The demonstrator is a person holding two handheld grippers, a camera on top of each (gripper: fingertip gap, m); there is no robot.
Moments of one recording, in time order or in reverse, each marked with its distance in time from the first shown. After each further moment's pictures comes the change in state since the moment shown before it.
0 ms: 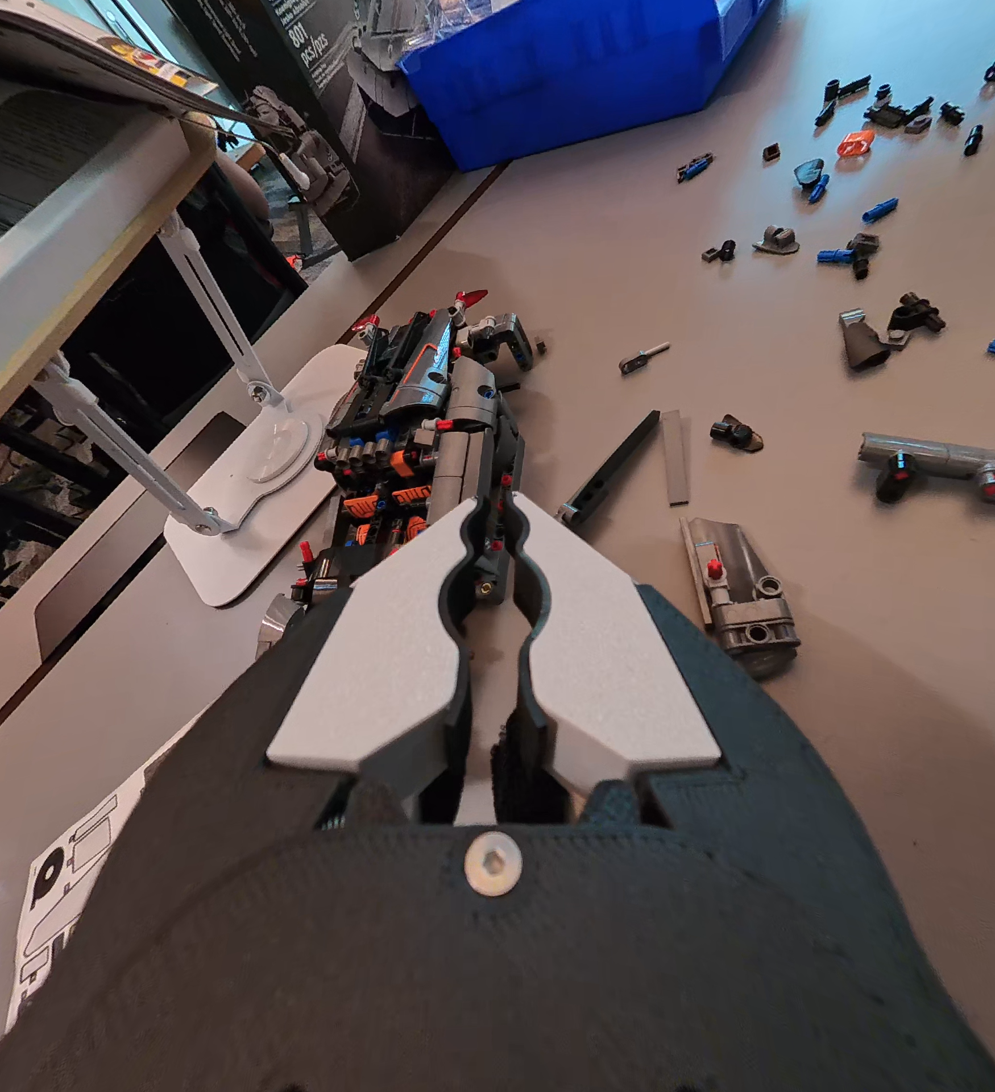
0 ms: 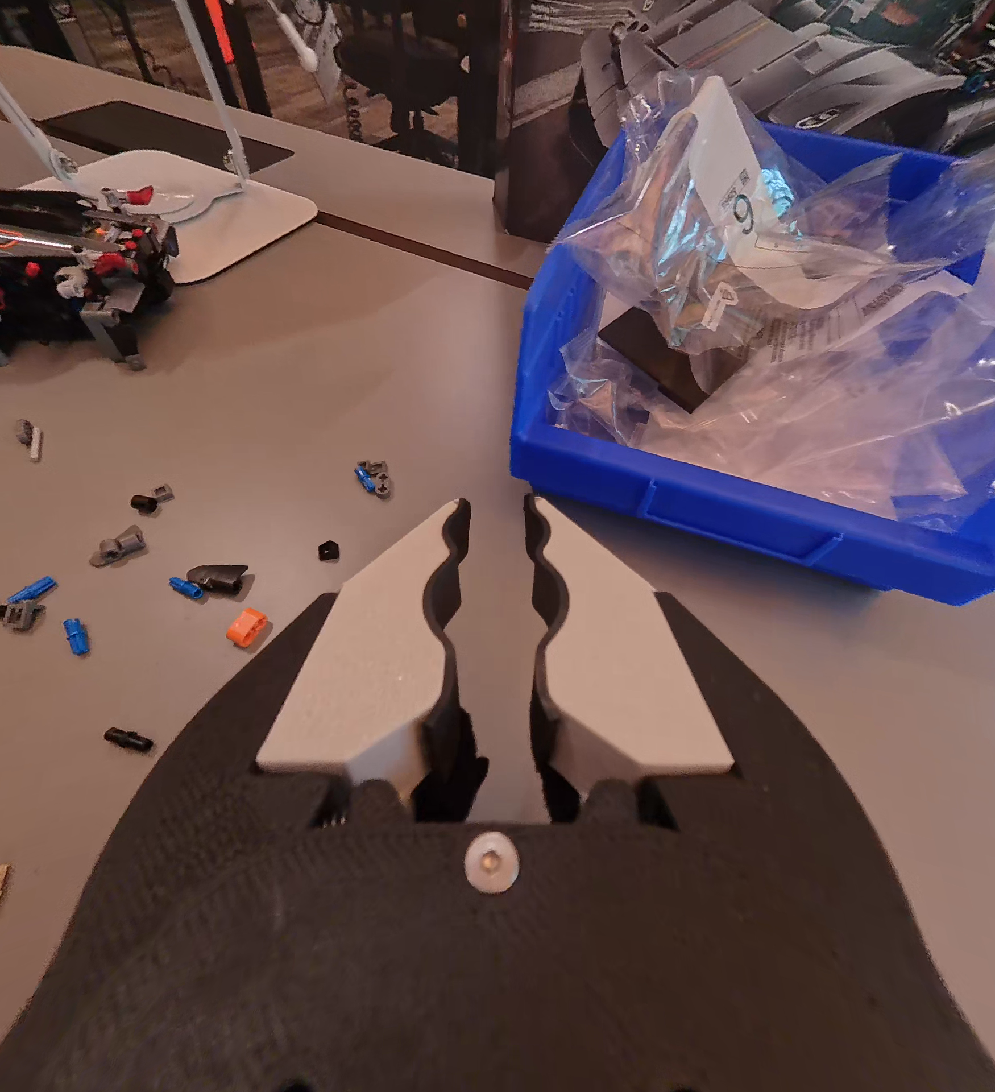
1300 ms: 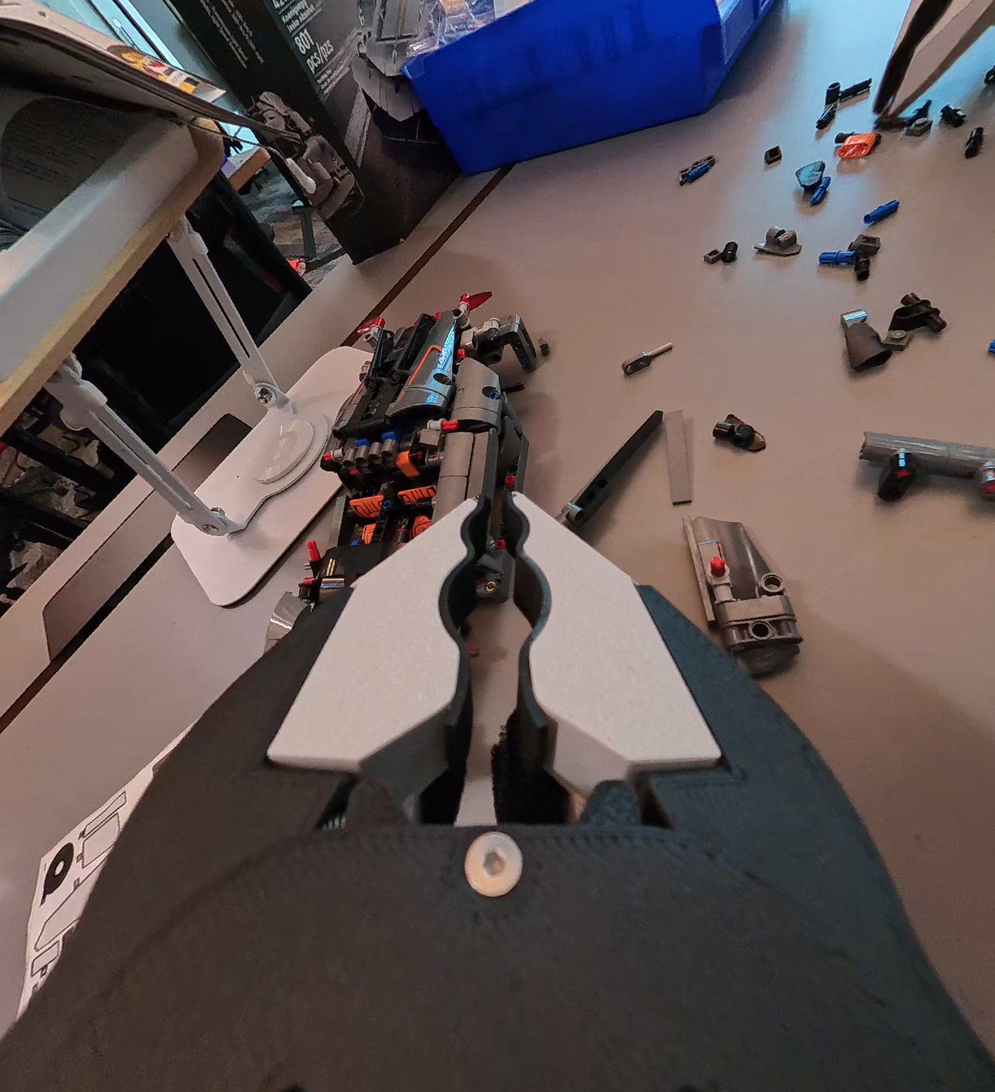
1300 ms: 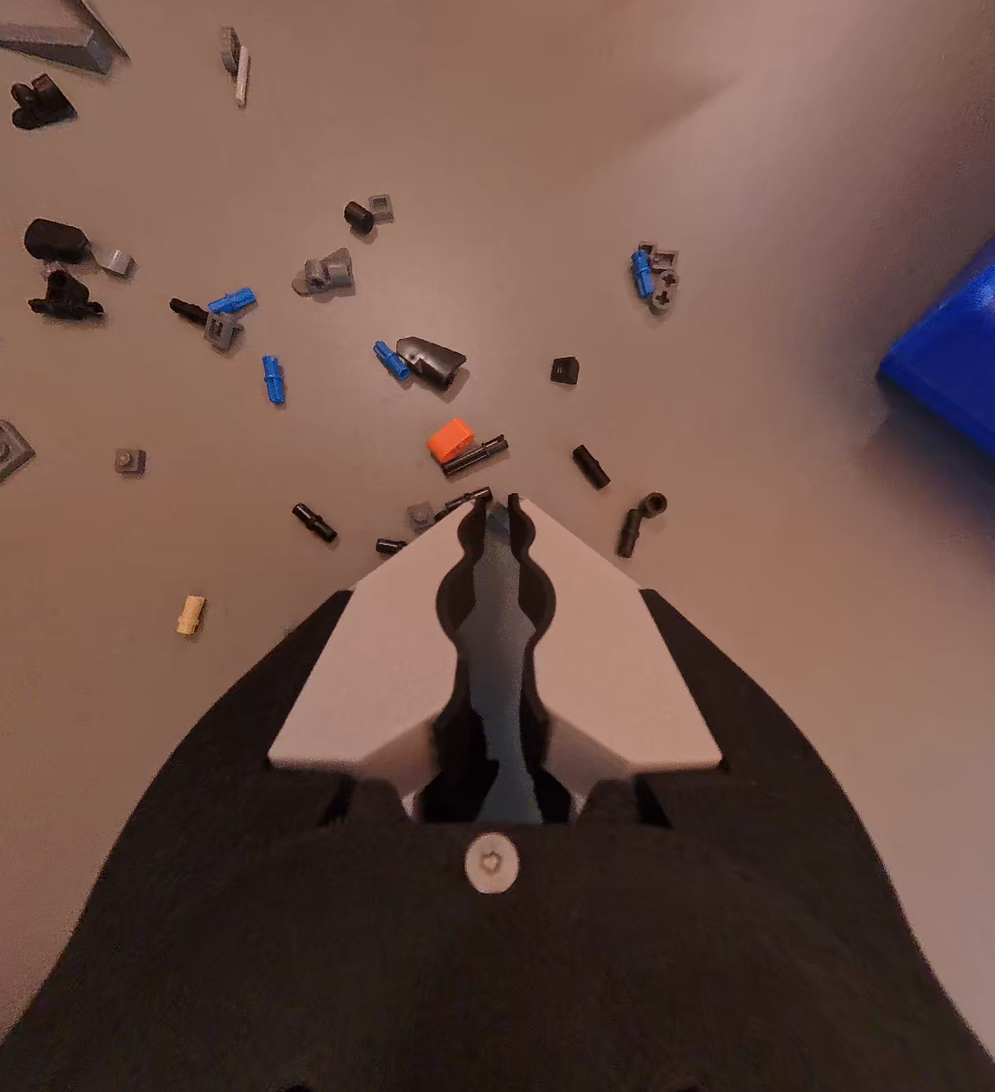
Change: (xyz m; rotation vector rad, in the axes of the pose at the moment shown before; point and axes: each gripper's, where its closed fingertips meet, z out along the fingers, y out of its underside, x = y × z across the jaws) left arm -0.002 -0.001 -0.003 0.004 -0.004 0.003; right arm -0.085 0.072 -0.005 -0.423 -0.392 -0.197
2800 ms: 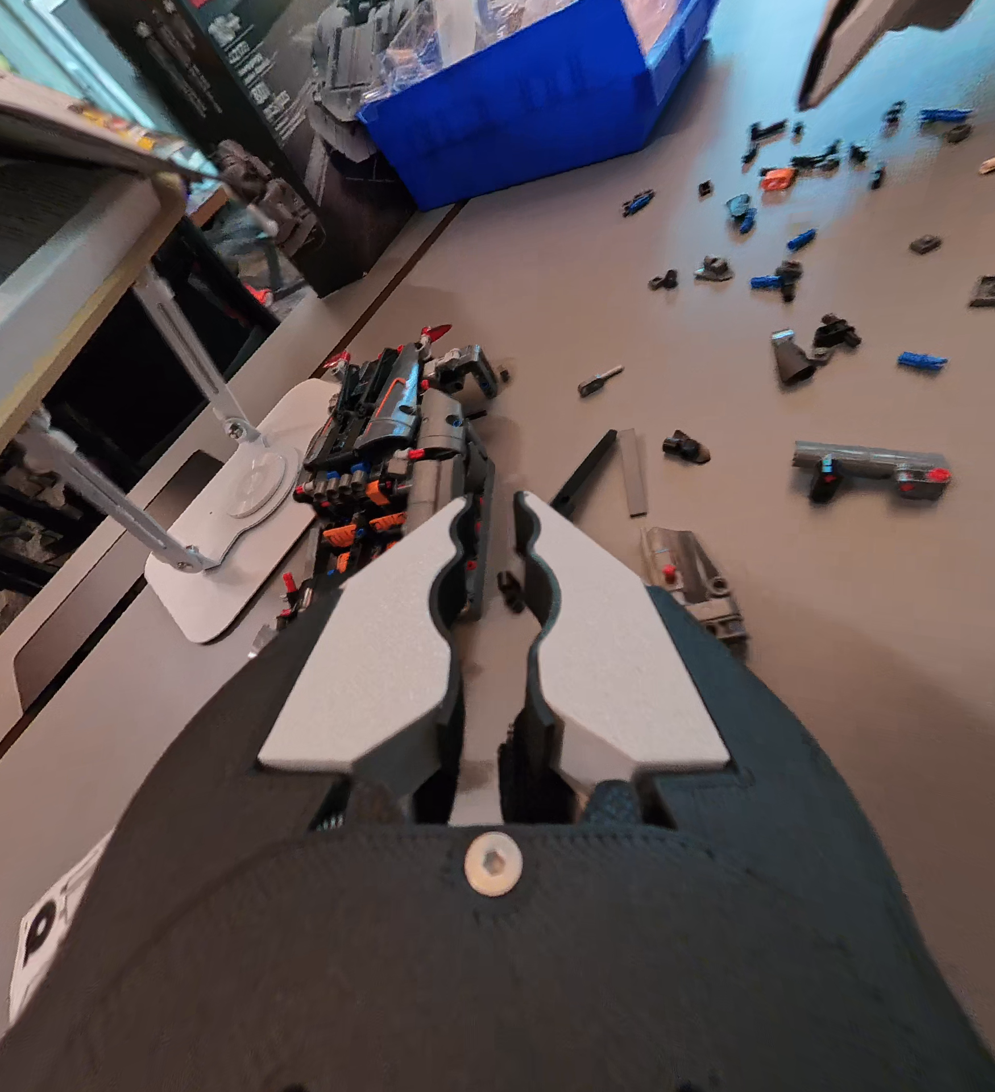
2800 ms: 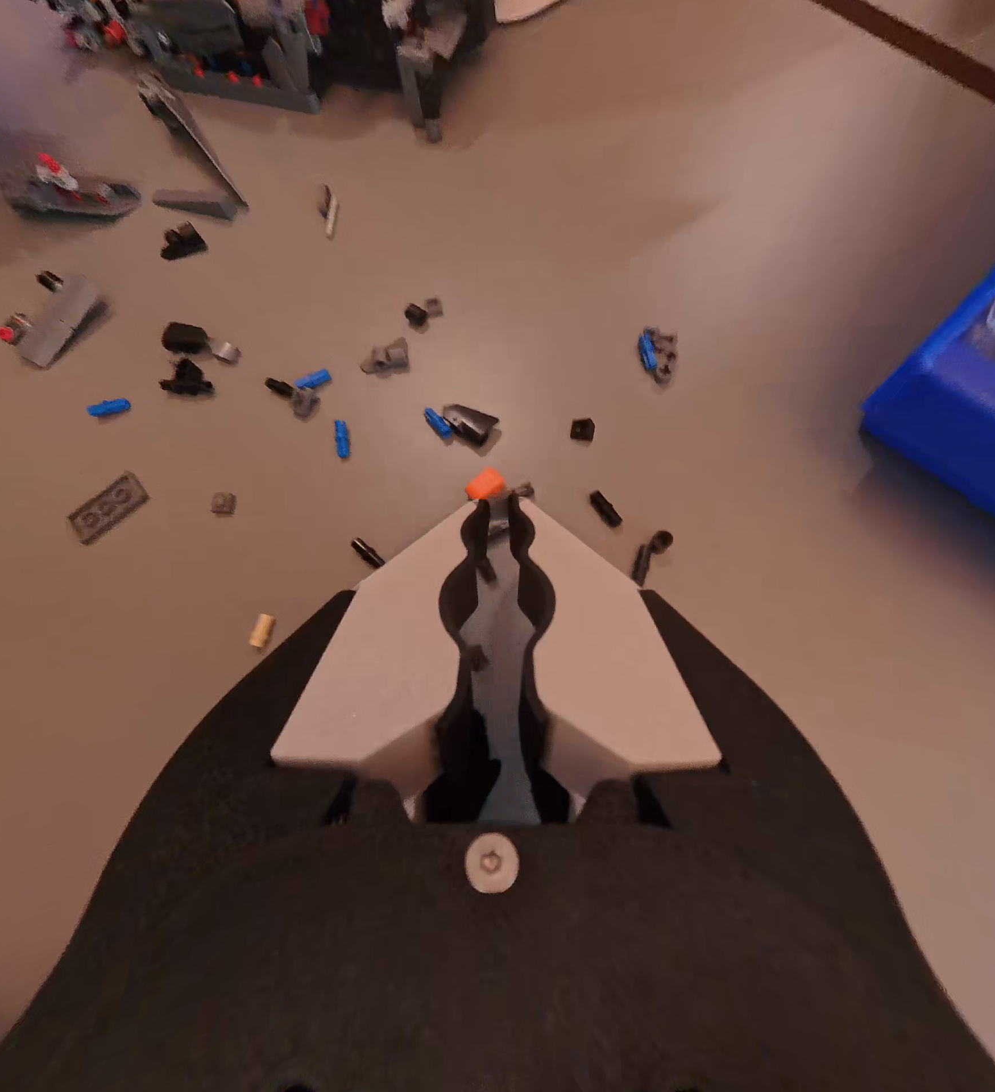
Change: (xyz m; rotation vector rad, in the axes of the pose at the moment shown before) left arm 0.014 -0.012 -0.005 0.034 0.067 0.033; right arm -0.009 -0.022 -0.018 0.148 -0.062 0.024
